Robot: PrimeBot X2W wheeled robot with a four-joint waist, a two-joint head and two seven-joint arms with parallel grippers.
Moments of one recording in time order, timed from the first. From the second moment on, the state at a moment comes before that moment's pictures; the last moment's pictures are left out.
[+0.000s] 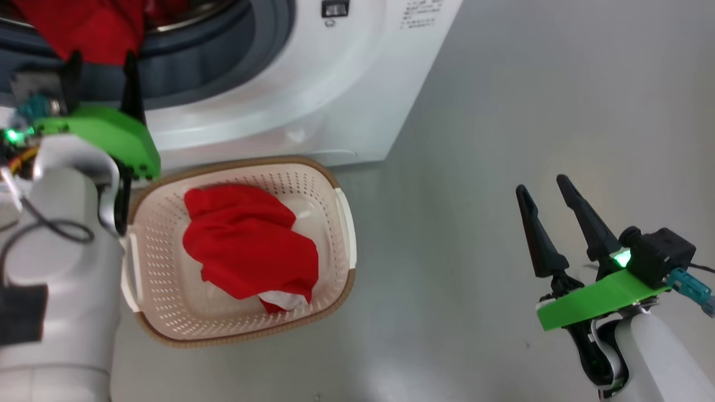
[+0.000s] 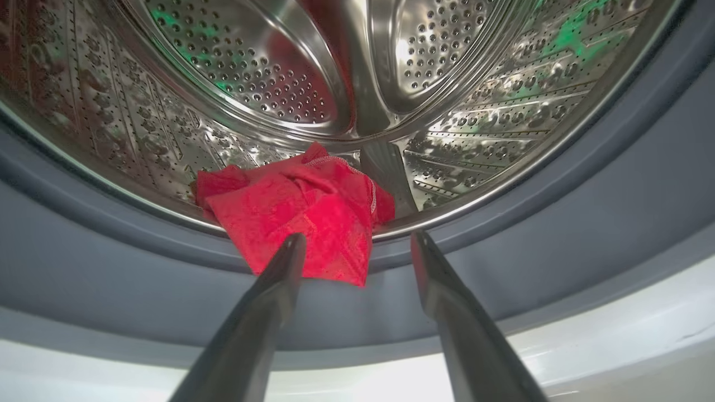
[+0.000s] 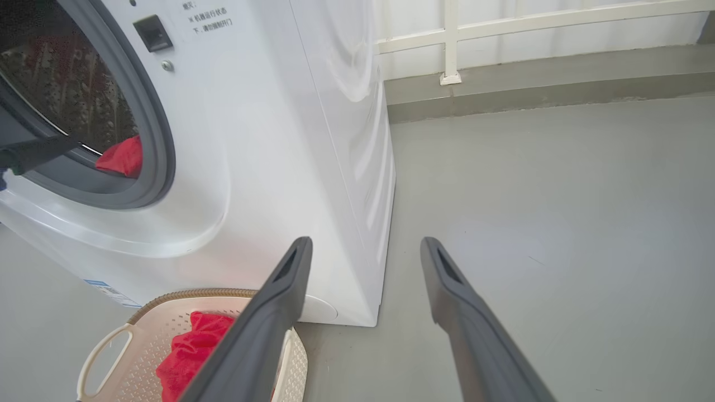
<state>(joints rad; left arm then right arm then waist) -0.97 0.12 0.03 0.90 -0.08 -0.05 -0.15 -0.25 -0.15 0.15 0.22 0.47 0.12 -0.26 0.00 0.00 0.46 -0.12</state>
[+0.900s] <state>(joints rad) -1.33 0.25 -0.05 1.28 -0.01 0.04 -0.12 -0.32 -0.11 0.19 0.22 0.48 0.12 -0.26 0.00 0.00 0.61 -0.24</state>
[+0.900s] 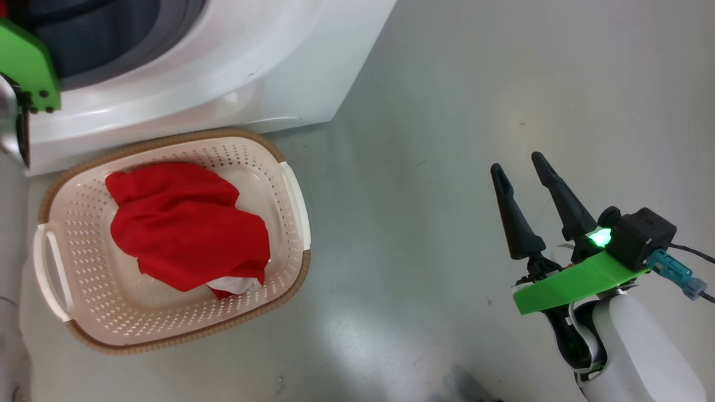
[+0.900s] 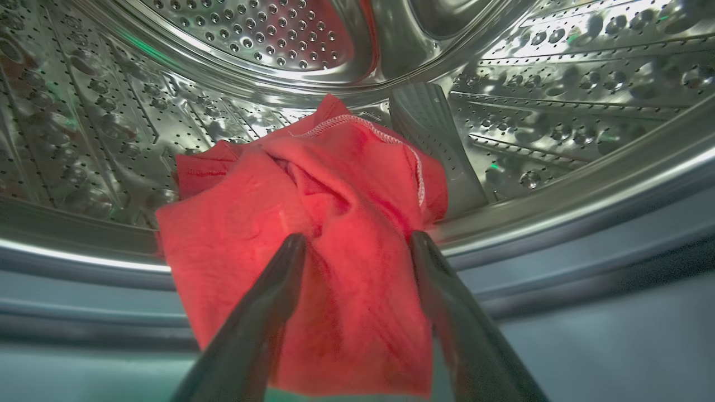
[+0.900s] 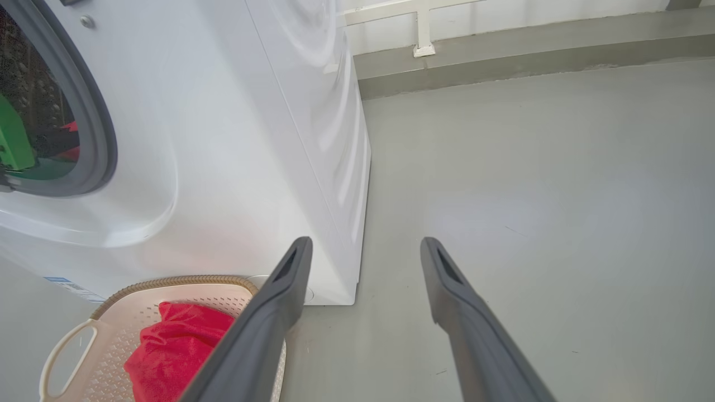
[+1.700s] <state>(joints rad) -1.27 0.23 -0.02 1.26 -0.10 0.03 -0.25 -0.33 -0.10 0.18 0.22 0.48 0.12 -0.26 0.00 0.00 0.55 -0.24</state>
